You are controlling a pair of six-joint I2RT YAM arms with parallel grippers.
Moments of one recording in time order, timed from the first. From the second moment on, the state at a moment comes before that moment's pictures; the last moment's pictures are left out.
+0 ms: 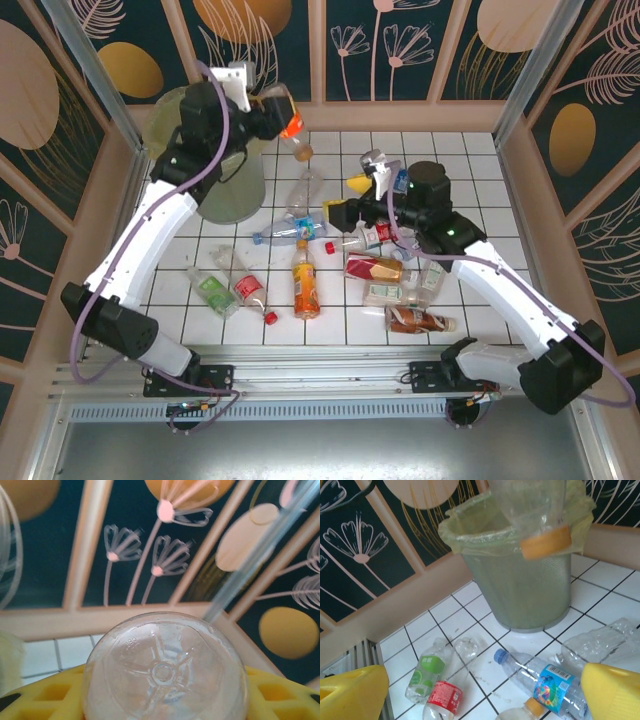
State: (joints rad) left arm -0.42 1.56 1.75 -0.34 0.15 -0.41; right arm 0.56 1.16 1.04 -0.11 -0.53 0.19
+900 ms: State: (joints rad) left arm -0.22 1.94 2.16 -0.73 -0.26 -0.19; right arm 0.56 1.05 0.96 -0.10 -0.46 0.22
